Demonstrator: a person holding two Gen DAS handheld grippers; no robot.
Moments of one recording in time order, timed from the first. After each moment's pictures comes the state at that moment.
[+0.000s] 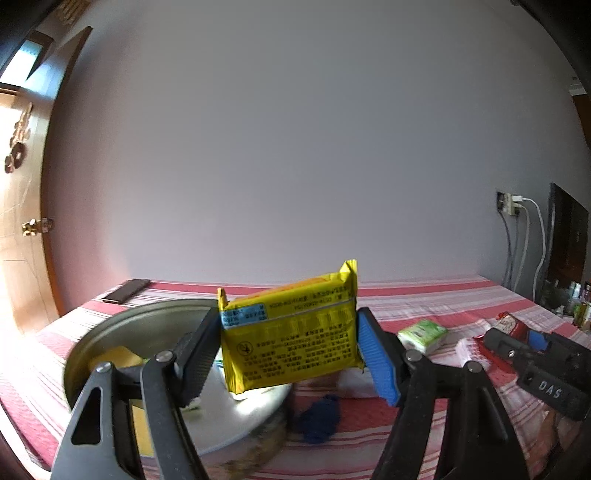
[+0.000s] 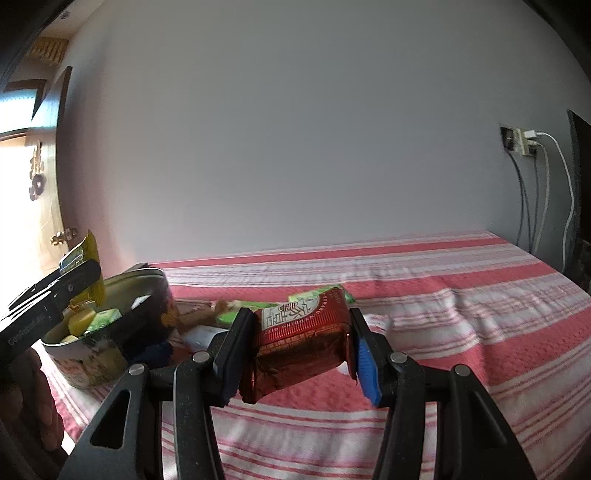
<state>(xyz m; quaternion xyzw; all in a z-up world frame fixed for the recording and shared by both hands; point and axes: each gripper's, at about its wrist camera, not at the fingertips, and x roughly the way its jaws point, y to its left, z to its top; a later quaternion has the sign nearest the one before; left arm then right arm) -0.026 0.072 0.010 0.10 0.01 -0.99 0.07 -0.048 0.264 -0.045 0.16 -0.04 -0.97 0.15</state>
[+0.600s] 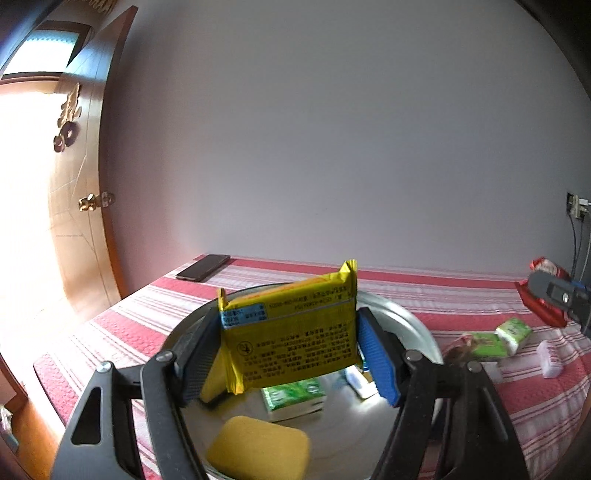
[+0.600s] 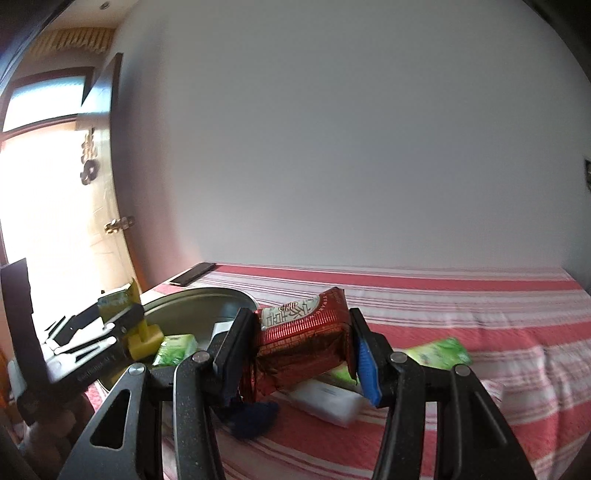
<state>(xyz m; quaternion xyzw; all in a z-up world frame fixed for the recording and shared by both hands) -0.029 -0.023 0.006 0.15 0.03 -0.97 0.19 -0.079 0.158 0.005 0.16 -0.01 -0.95 0.28</state>
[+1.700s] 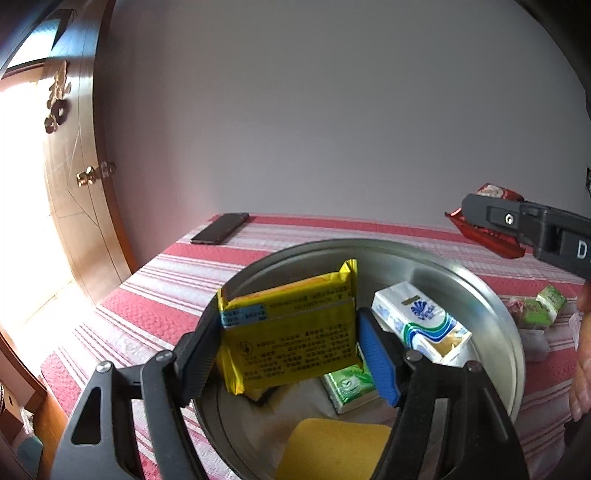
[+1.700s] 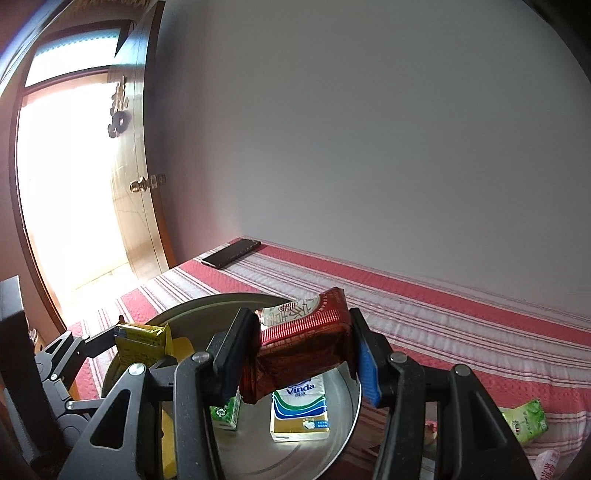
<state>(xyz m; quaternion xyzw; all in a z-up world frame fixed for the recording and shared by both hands) -0.052 -0.075 -0.013 0.24 0.03 -0.95 0.20 -0.133 0.026 0.014 0.21 0.06 -0.92 0.34</state>
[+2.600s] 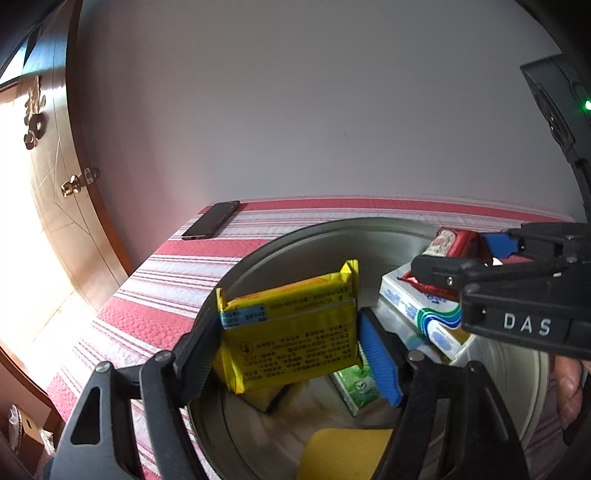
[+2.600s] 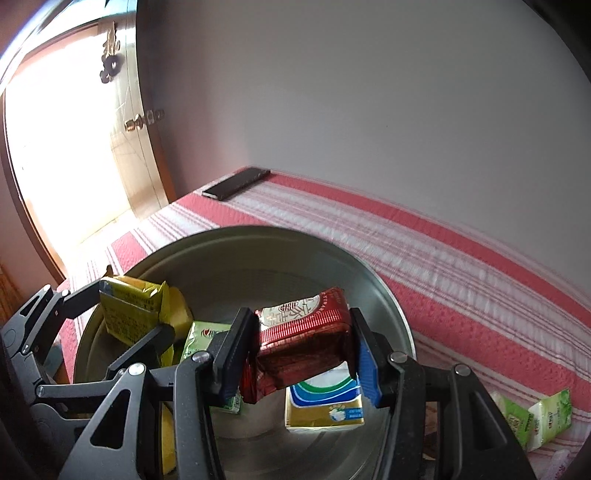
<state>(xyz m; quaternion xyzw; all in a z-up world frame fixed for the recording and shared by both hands) -0.075 -0.079 -0.017 0.29 -0.01 -0.94 0.18 -0.165 -0.022 -0.032 0.33 0.11 -0.87 0.34</state>
